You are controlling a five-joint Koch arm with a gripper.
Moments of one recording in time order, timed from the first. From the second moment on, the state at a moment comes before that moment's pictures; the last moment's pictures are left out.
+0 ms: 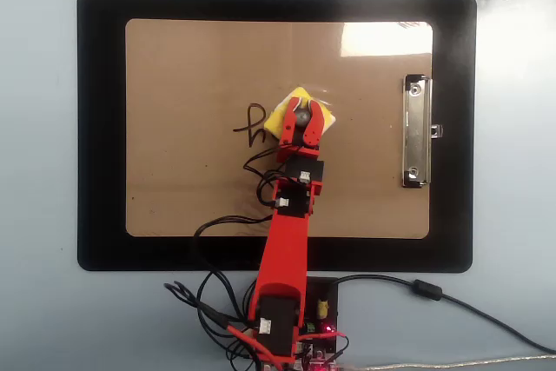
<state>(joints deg) 1.5 76.3 122.3 -13.1 -93.1</state>
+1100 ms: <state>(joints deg) -2.3 106.3 156.4 -16.3 -93.2</state>
